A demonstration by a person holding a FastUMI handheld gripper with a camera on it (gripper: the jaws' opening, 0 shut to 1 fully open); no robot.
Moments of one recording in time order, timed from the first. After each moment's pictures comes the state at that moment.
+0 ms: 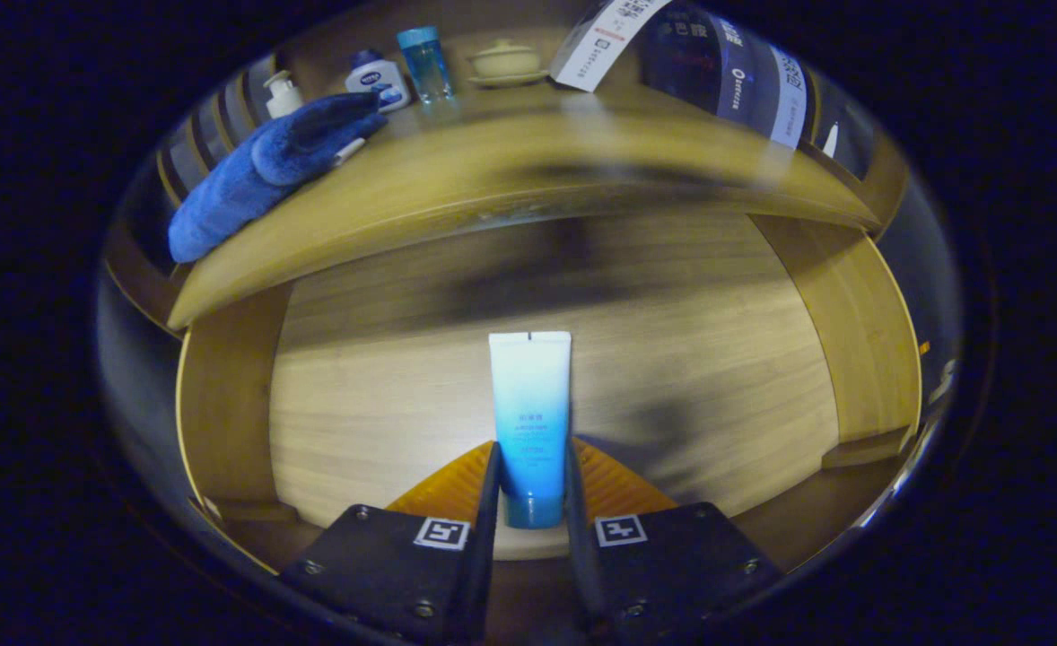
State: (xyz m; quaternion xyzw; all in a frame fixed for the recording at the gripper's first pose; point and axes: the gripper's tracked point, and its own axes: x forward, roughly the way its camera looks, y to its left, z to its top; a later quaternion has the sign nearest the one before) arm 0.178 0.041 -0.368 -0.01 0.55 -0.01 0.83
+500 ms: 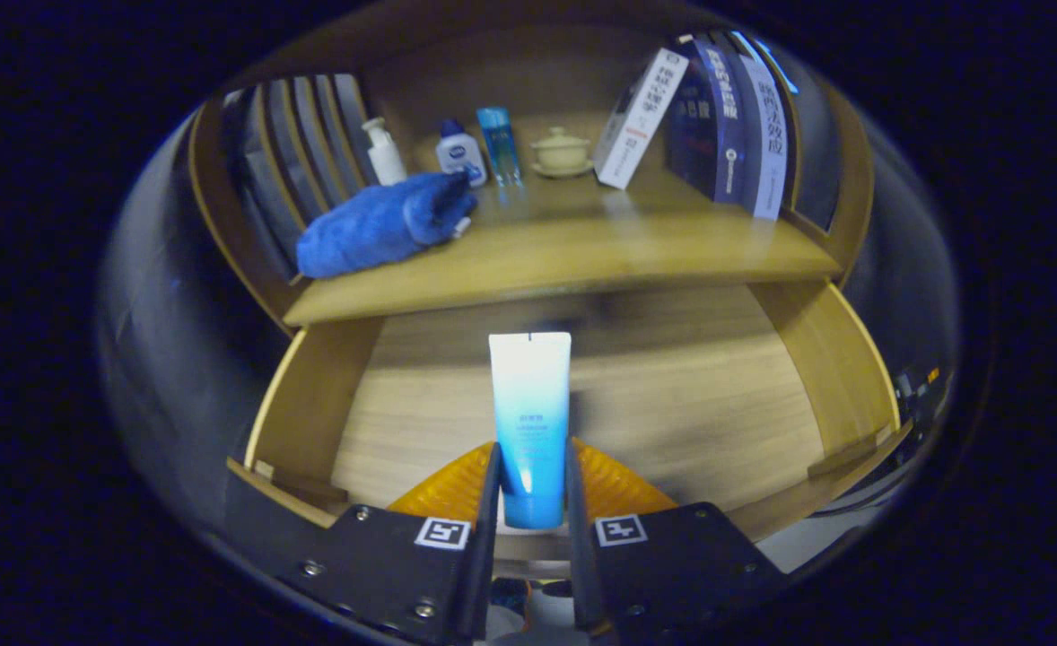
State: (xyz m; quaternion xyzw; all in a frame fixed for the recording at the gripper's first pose) arm 0.157 0.065 -0.289 -0.02 0.40 0.07 0.91
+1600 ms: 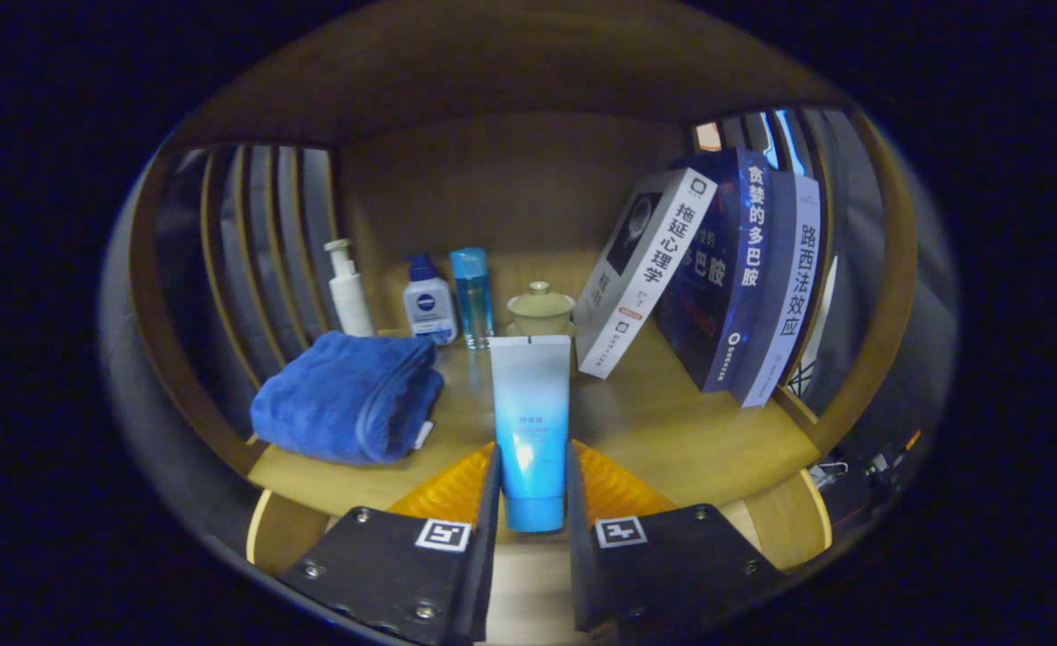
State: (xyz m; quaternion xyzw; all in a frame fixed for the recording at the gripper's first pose) arm 0.332 0.058 -0.219 -0.03 0.27 0.02 0.96
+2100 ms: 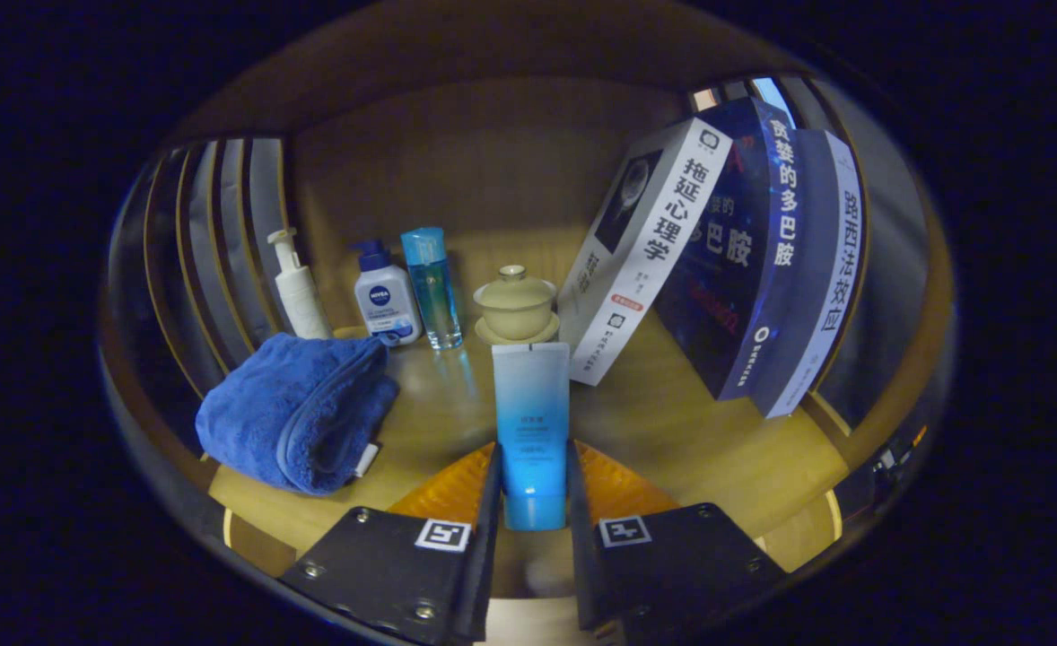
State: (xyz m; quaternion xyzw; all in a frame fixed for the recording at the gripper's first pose) arm 0.372 0.052 -0.249 -0.02 0.29 0.02 0.96
